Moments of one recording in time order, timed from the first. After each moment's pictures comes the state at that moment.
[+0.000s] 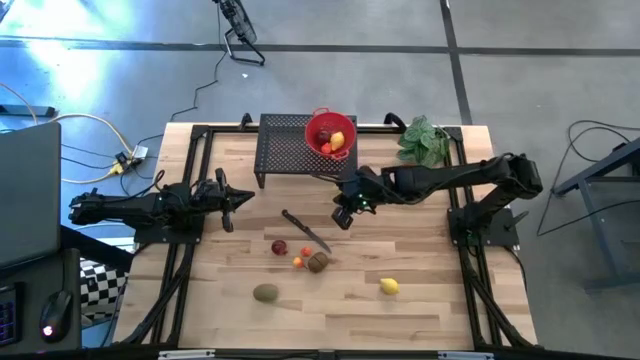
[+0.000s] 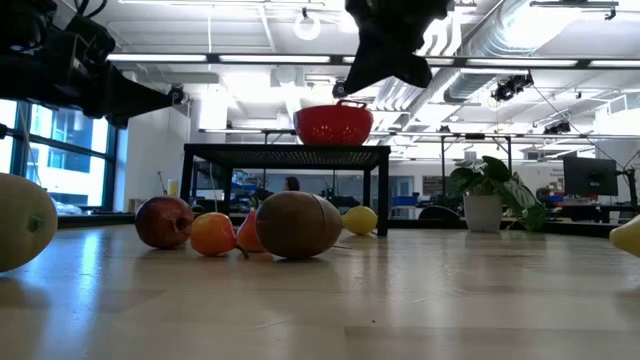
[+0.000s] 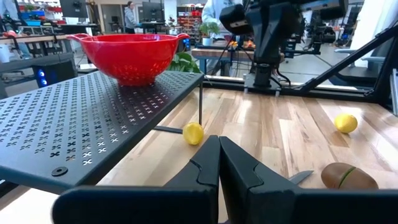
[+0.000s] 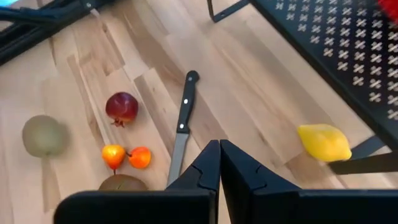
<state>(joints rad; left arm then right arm) -0.01 0.06 0.02 0.02 -0.27 -0.03 0.02 1.58 1.29 -0.54 0.18 0.56</state>
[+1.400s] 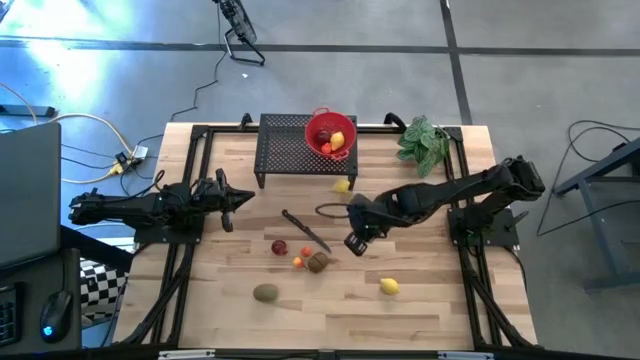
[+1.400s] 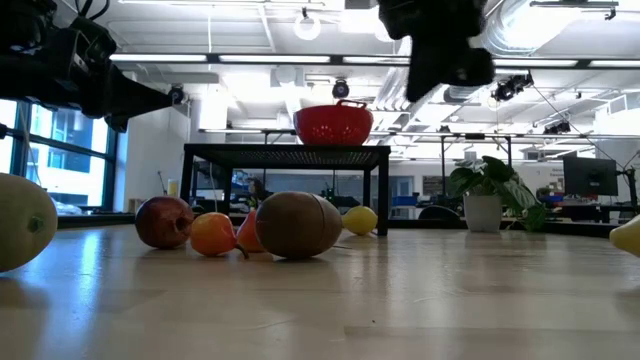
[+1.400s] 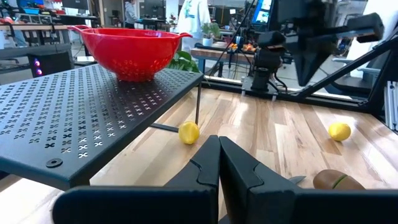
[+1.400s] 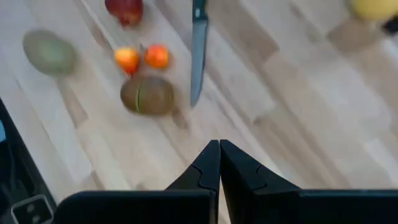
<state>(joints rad) -0.01 0.06 0.02 0.02 -0.27 -0.10 0.19 1.58 1.29 -0.79 0.07 0.88</state>
